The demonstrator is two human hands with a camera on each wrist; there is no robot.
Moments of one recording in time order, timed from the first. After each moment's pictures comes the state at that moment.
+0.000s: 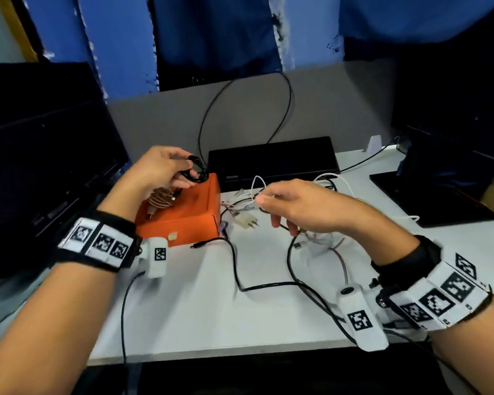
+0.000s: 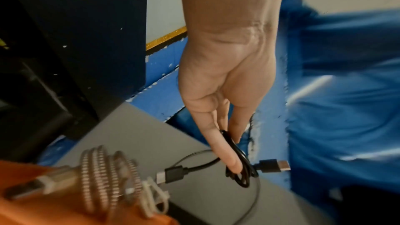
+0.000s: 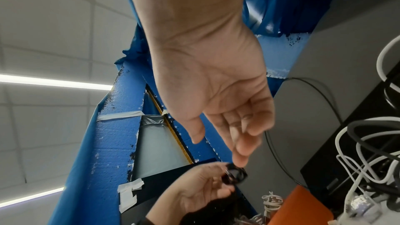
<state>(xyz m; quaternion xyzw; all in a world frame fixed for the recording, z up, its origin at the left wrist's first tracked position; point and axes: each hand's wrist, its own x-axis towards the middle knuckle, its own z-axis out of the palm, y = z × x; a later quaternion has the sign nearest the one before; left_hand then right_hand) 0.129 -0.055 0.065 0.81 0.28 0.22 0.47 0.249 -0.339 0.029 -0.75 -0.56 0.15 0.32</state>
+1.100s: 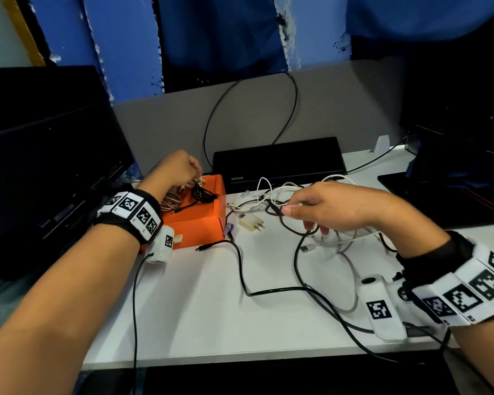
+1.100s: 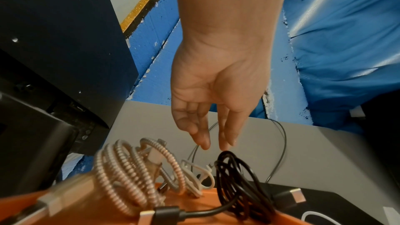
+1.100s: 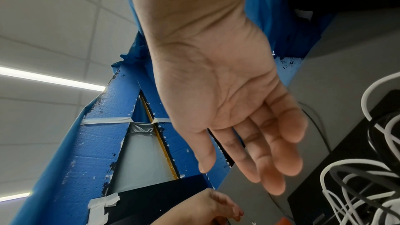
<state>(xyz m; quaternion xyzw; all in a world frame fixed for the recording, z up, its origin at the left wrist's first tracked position) 0.183 0.008 0.042 0.92 0.35 0.13 0.11 0.283 -0.348 0.029 -0.81 -0.53 0.16 0.18</state>
